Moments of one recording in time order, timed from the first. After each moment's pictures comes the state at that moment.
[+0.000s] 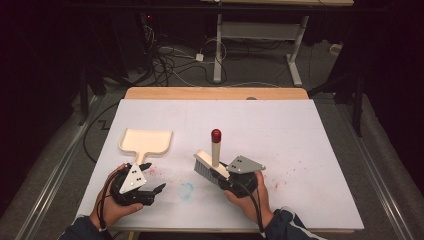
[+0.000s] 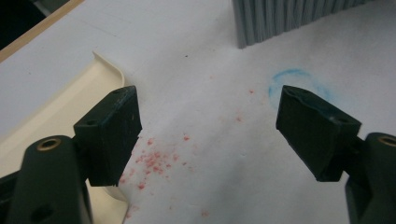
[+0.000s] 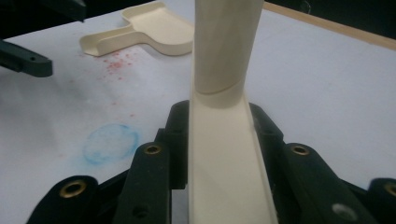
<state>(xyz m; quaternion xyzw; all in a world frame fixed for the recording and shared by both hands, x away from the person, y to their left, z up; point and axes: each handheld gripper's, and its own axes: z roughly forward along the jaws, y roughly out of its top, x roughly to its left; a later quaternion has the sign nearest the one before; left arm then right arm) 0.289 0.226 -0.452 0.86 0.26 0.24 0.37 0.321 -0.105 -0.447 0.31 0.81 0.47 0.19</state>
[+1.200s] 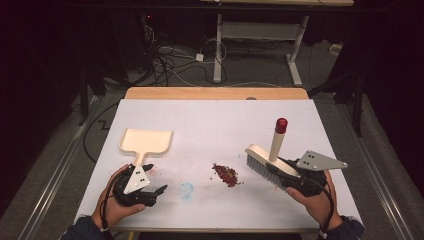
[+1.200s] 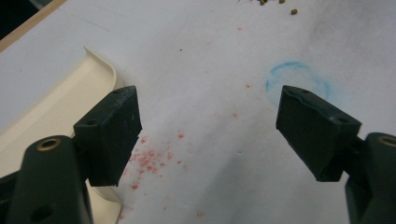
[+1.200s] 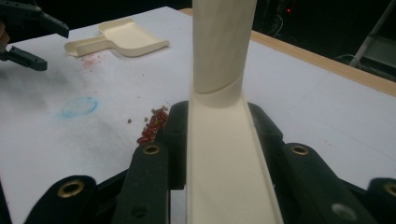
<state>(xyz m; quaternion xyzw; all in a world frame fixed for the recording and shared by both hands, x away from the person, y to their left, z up) 0.290 0.221 -0.455 0.87 0.25 0.24 0.36 0.303 -0.247 -0.393 0.30 0.80 0.48 0.22</state>
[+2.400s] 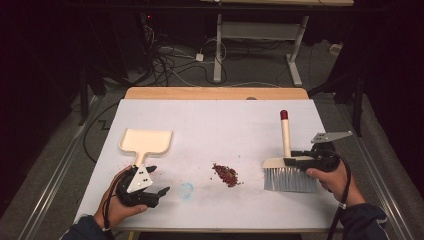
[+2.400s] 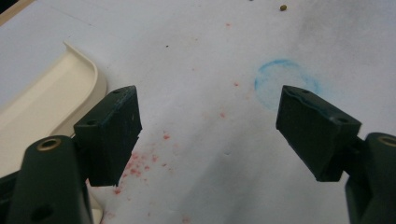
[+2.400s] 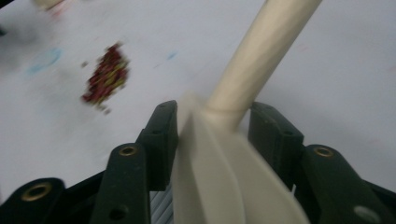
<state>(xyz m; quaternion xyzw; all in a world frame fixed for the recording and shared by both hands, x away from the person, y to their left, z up) 0.293 0.215 -0.459 0.87 0.25 0.21 0.35 0.387 -0.321 -0.420 0.37 0.83 0.41 0.07</state>
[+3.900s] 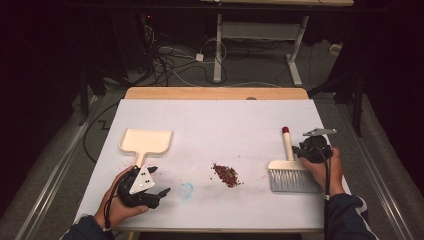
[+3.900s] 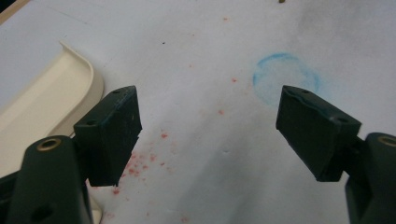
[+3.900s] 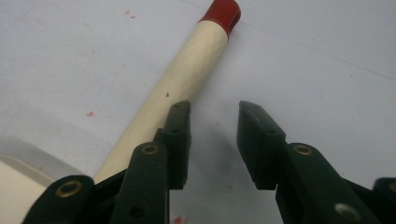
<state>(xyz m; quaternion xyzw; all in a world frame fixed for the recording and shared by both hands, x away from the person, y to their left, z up) 0.292 0.213 -0.460 0.88 0.24 0.22 0.34 0.426 -0.318 -0.458 0.50 0.79 0.26 0.25</state>
